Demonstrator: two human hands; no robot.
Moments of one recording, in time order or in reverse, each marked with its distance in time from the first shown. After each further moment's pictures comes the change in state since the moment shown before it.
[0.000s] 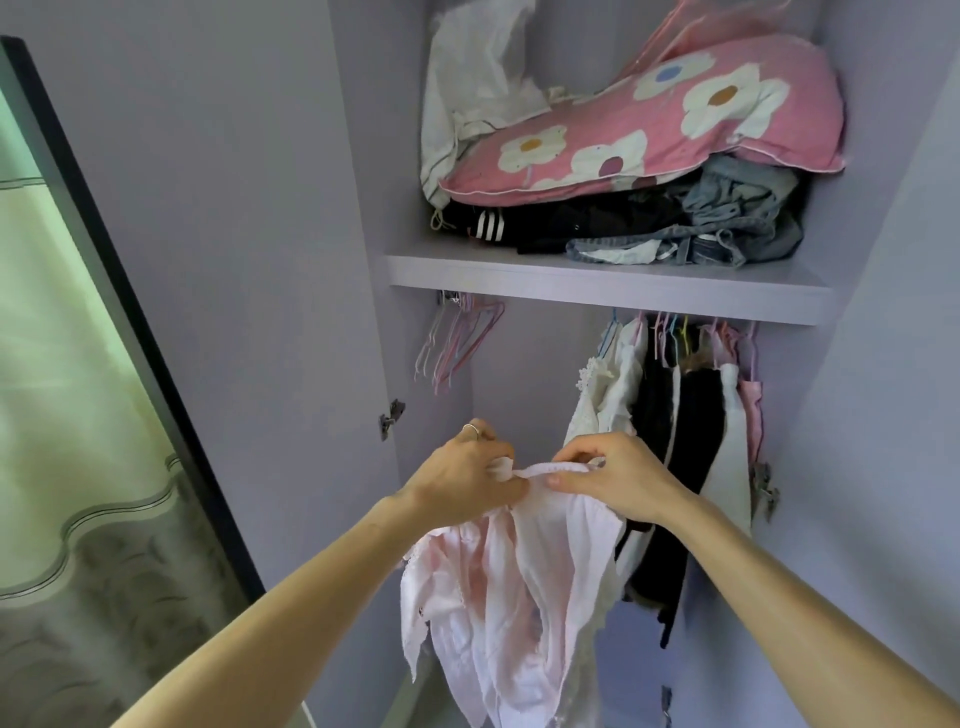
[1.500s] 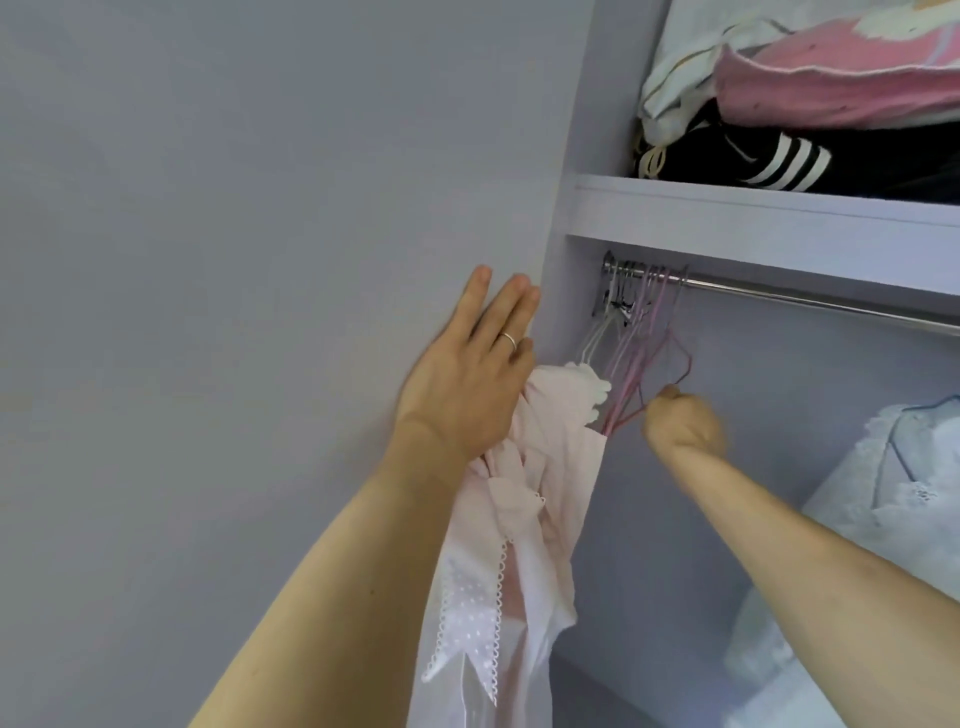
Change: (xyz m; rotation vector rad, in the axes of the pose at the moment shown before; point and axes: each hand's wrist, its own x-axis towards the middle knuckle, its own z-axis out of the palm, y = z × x) left_hand 0.211 -0.323 -0.061 1.439 0.531 -0.028; right_hand 0.484 0.079 0.191 -0.144 0.571 0.384
